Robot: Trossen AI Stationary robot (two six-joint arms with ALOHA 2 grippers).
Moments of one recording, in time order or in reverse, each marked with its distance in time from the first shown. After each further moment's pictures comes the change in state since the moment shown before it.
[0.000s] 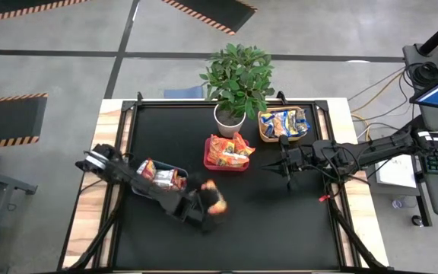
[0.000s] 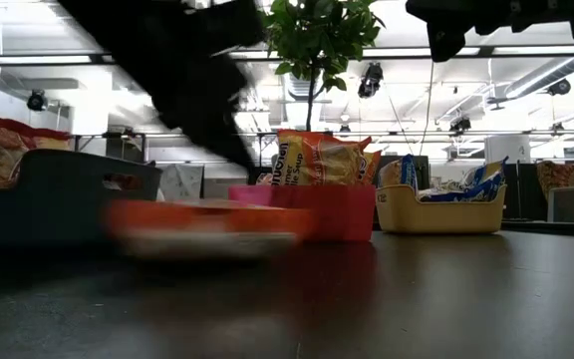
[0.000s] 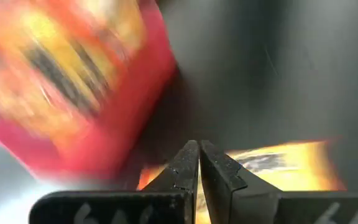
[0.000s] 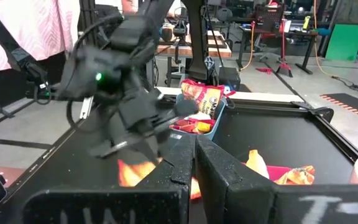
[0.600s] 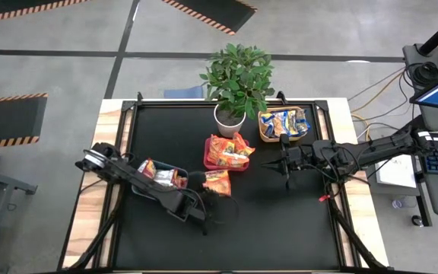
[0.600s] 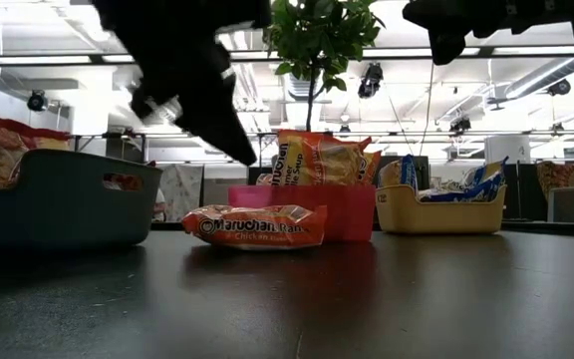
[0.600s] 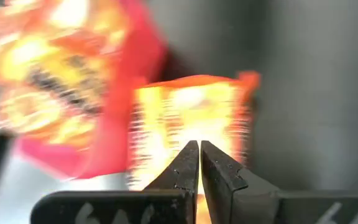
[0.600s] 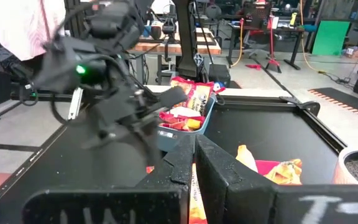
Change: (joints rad) left arm 0.030 -0.015 0.094 -0.201 0.074 0.191; right arm 0.000 0.000 0.001 -0.009 0.047 0.012
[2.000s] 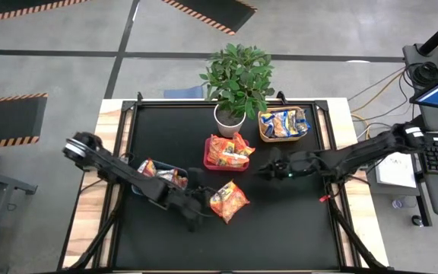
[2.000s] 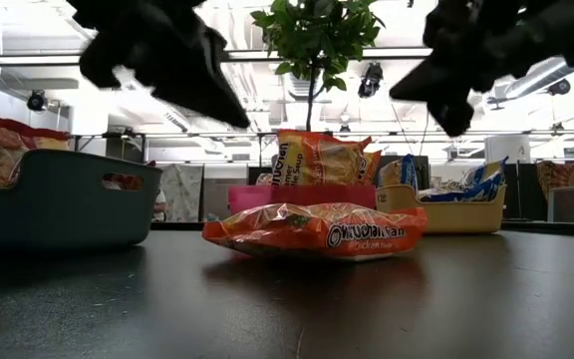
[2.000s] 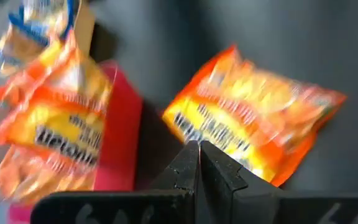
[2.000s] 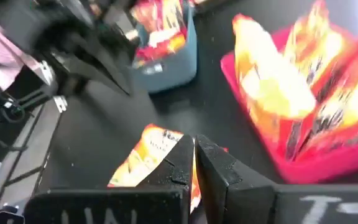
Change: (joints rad) left arm 0.001 -0.232 -0.266 0.367 0.113 0.356; right arm 0.034 0.251 -0.025 0.010 0.089 0.537
